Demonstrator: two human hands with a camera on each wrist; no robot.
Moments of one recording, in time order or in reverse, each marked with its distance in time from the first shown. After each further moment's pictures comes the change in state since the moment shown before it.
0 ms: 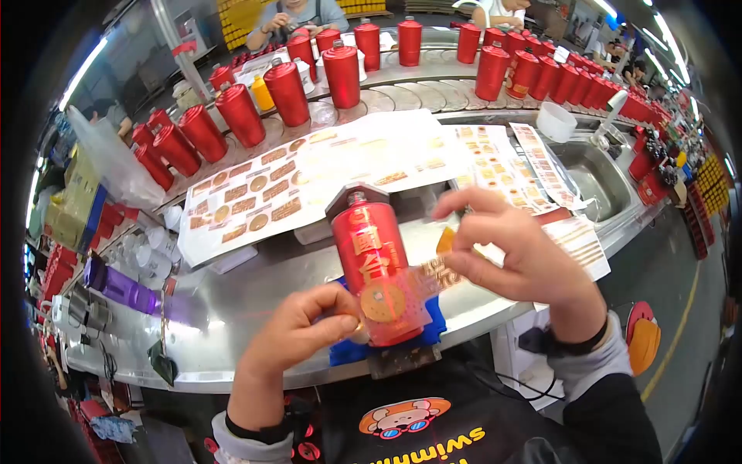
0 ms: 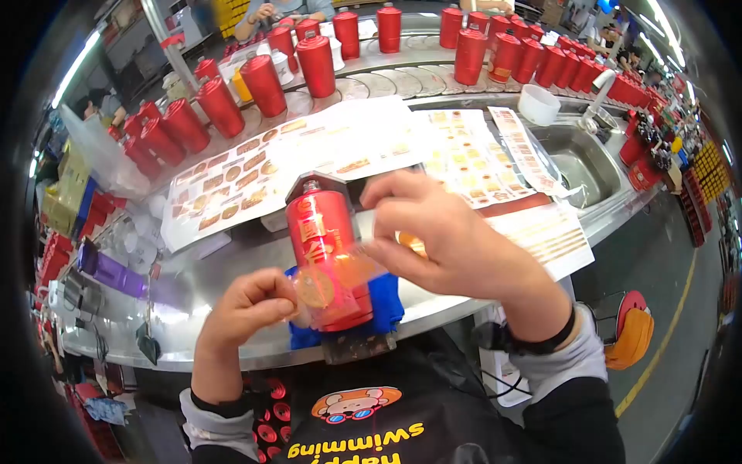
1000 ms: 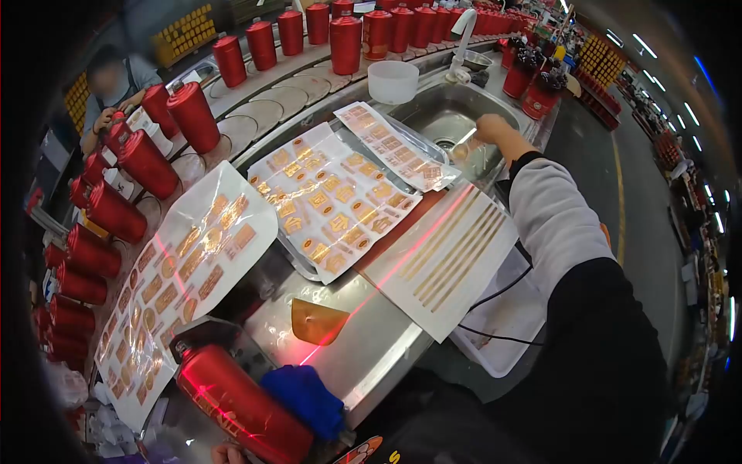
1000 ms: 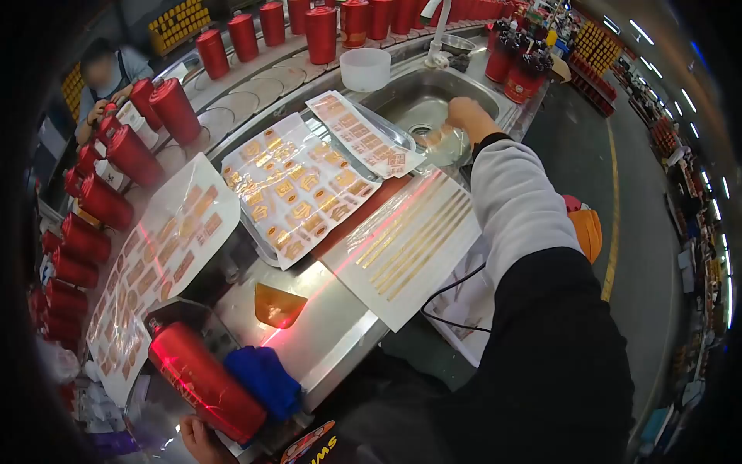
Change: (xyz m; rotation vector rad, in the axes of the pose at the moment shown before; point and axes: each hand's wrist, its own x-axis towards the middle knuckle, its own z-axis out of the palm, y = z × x) left_hand 0.003 -0.072 0.041 0.017 0.834 -0.001; right_hand -0.282 0.379 -0.278 -1.152 -0.169 1.337
